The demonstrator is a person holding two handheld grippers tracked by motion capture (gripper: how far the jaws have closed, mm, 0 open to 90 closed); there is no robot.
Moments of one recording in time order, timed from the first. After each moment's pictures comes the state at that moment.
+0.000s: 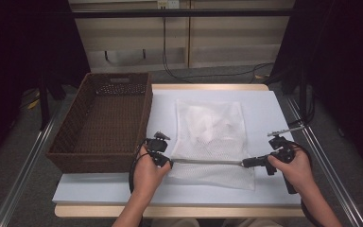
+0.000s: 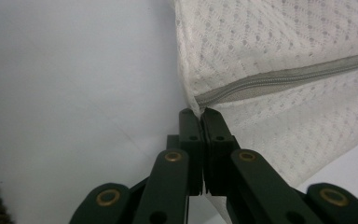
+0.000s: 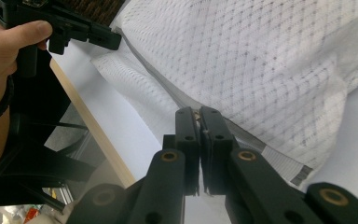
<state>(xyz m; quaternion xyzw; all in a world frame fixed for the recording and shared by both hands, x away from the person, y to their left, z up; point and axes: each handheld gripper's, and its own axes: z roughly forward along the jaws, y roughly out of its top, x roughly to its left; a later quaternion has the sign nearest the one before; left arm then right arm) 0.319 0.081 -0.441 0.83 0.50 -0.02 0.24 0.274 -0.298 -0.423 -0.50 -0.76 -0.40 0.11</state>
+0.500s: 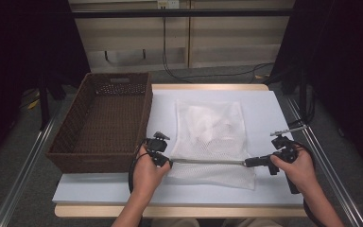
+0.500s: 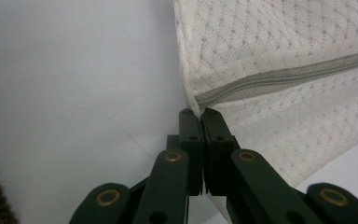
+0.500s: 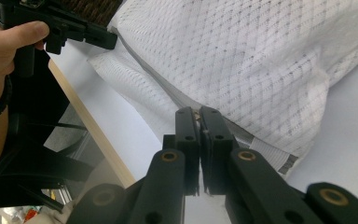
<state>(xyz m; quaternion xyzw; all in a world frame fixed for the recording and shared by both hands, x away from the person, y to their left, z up) 0.319 0.082 -0.440 0.83 0.50 -0.02 0.24 0.273 -0.305 -0.422 -0.51 -0.75 -0.40 0.11</state>
